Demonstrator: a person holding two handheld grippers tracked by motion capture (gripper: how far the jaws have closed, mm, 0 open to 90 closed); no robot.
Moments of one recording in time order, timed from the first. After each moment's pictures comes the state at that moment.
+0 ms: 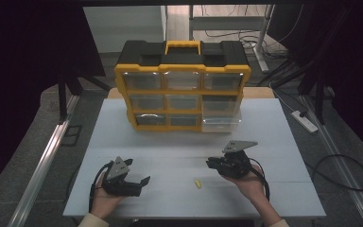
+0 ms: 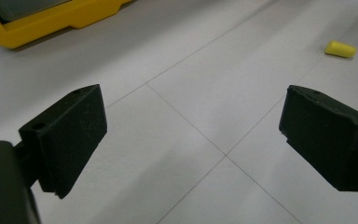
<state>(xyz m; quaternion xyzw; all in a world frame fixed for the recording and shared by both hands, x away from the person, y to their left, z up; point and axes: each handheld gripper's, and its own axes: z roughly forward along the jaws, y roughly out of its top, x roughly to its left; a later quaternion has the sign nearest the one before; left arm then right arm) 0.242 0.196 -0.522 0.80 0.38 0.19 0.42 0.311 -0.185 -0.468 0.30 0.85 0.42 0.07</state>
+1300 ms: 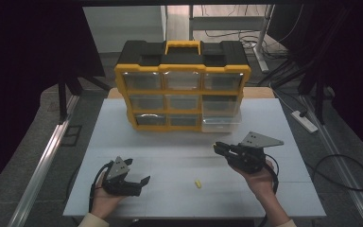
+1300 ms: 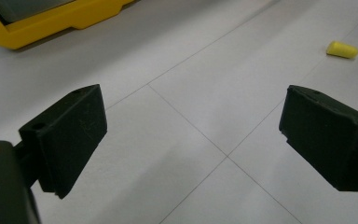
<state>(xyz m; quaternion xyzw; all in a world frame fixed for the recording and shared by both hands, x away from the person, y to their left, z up) 0.243 0.196 -0.522 0.80 0.38 0.19 0.42 0.299 -0.205 -0.418 0.28 0.78 0.54 0.14</state>
